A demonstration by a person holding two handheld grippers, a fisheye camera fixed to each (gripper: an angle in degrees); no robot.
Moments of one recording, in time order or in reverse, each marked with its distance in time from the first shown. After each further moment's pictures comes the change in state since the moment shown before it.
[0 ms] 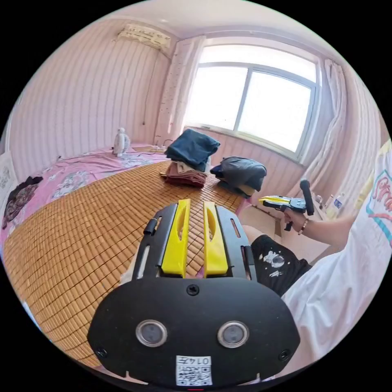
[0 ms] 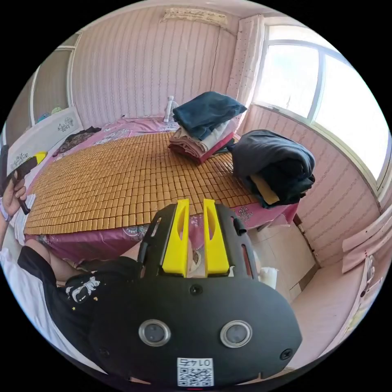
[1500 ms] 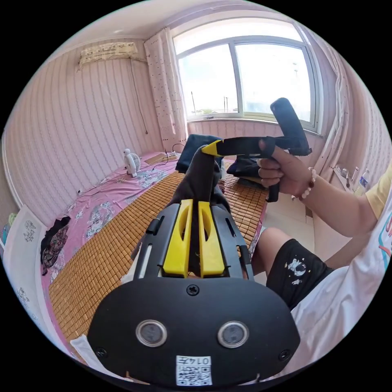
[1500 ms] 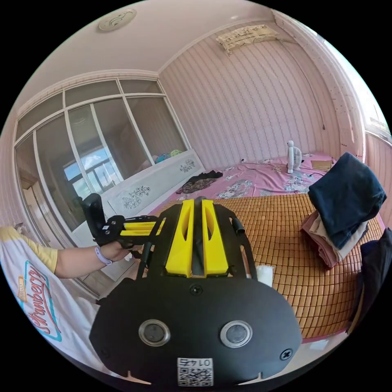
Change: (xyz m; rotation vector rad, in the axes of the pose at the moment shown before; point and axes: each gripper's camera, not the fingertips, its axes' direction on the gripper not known) left arm 0.011 -0.148 0.012 -0.065 -0.303 0.160; right arm -0.017 -0.216 -0.140 0.219 -0.943 -0.205
